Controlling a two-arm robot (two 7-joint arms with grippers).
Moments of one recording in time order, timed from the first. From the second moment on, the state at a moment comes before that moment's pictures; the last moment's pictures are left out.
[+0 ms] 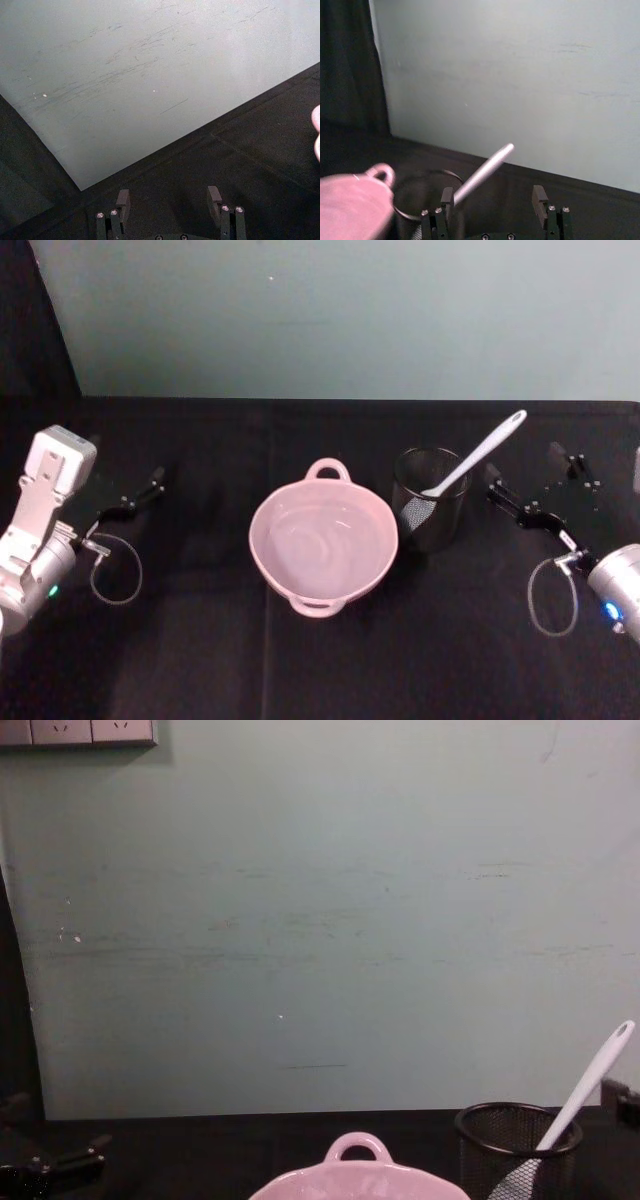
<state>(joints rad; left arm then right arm) -0.20 0.60 0.45 -1.41 -0.25 -0.12 0.03 0.06 0.58 -0.33 -1.57 0.43 -0.16 0.05</state>
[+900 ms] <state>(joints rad) -0.20 0.60 0.45 -1.41 -0.25 -0.12 0.03 0.06 0.29 -0.19 -1.58 0.78 -0.01 0.06</state>
